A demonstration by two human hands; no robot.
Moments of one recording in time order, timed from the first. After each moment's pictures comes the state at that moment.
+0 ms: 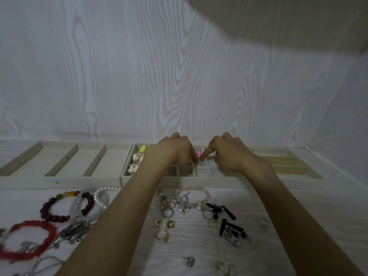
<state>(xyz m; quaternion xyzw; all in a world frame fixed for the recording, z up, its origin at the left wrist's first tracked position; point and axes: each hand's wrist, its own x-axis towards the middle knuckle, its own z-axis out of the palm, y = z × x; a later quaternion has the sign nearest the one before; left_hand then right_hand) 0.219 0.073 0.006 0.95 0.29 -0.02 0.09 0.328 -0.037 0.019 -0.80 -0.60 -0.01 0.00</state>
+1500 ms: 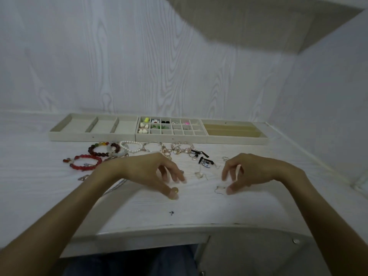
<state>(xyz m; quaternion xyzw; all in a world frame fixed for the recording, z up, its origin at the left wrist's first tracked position) 0.047 -0.063 -0.002 0.93 0.10 -0.05 0.35 0.273 -0.235 0.022 -0.78 -0.58 0.25 0.03</state>
